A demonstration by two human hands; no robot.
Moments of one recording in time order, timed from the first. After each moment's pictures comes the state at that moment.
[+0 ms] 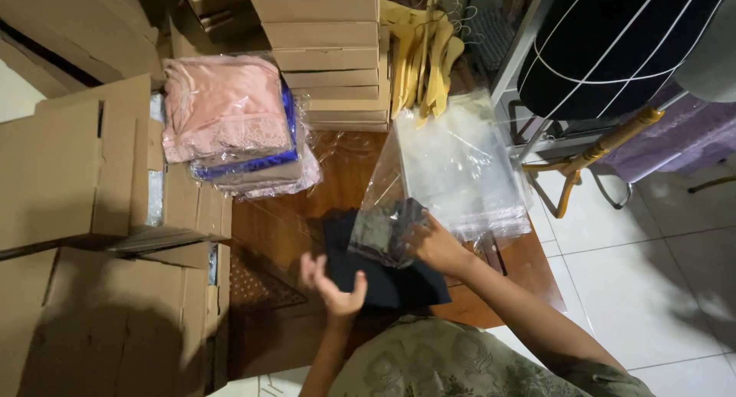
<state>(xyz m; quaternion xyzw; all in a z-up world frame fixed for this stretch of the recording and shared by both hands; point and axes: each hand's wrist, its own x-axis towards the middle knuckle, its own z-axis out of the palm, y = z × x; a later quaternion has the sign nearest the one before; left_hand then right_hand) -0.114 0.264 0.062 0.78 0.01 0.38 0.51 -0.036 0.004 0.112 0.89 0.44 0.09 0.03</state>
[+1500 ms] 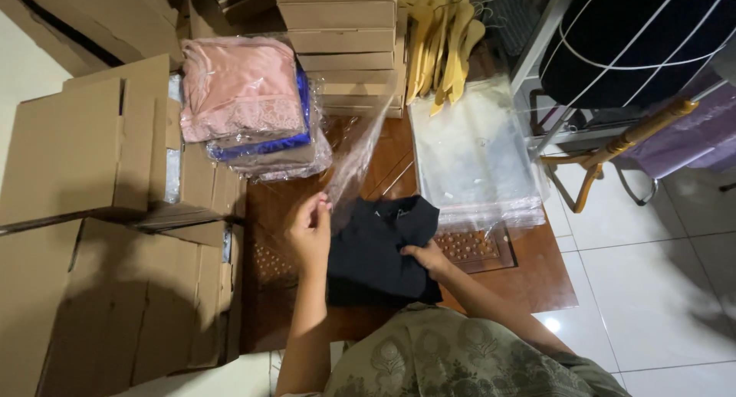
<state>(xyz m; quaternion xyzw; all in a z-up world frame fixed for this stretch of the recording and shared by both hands) -0.050 0.291 0.191 0.76 0.06 0.37 0.53 -0.063 0.049 -0.087 0.64 -0.27 -0.21 -0.69</state>
